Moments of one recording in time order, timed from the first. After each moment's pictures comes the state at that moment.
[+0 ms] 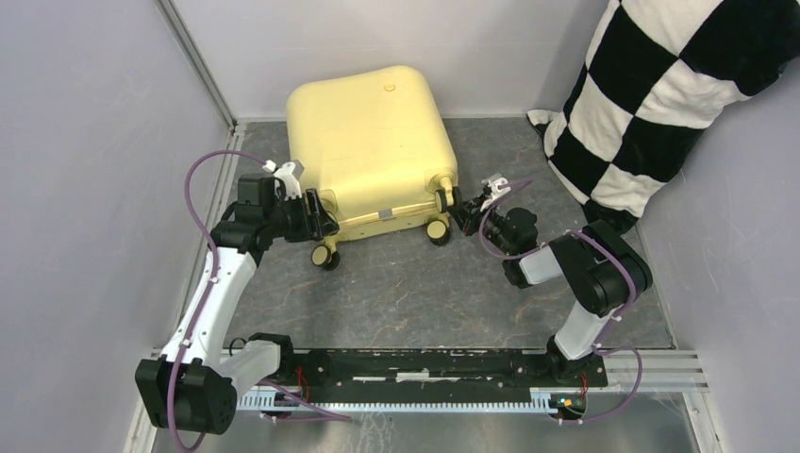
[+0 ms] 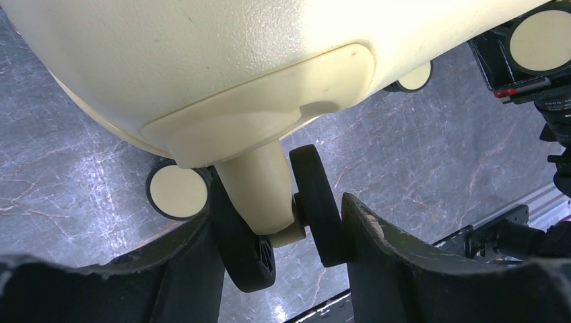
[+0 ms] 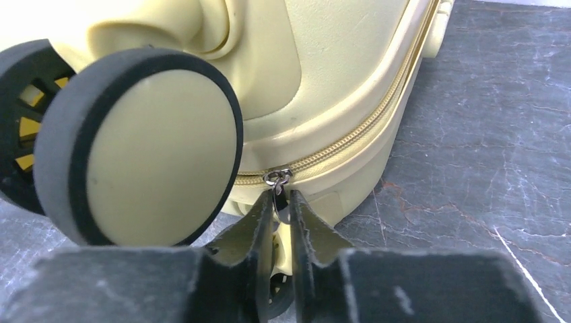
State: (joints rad) left arm -0.10 1.04 0.93 -0.64 0.41 -0.25; right arm 0.41 1.73 0.46 1.25 -0.29 0.22
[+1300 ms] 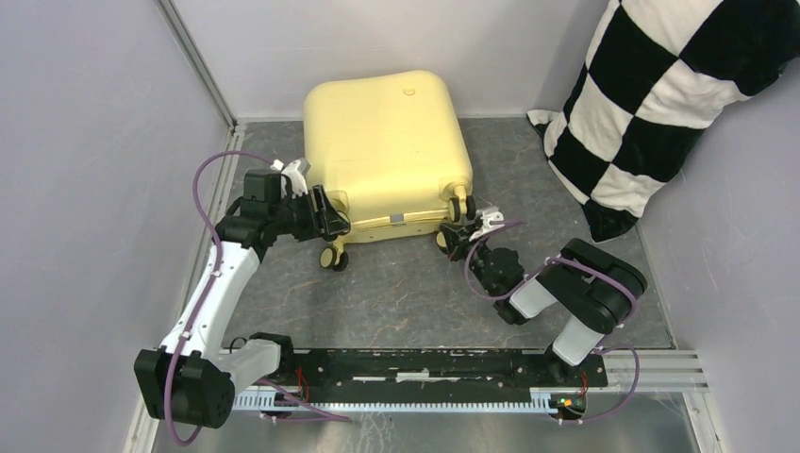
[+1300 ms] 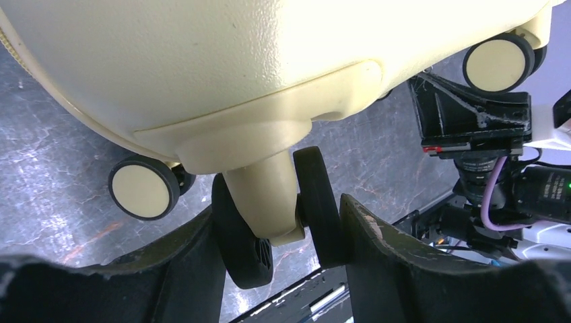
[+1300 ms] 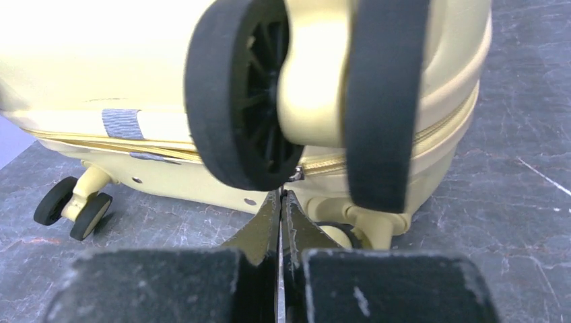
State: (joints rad) left arm -0.14 1.08 0.97 -0.64 0.48 -0.37; right arm 0.73 1.68 0.27 1.46 0.20 0.27
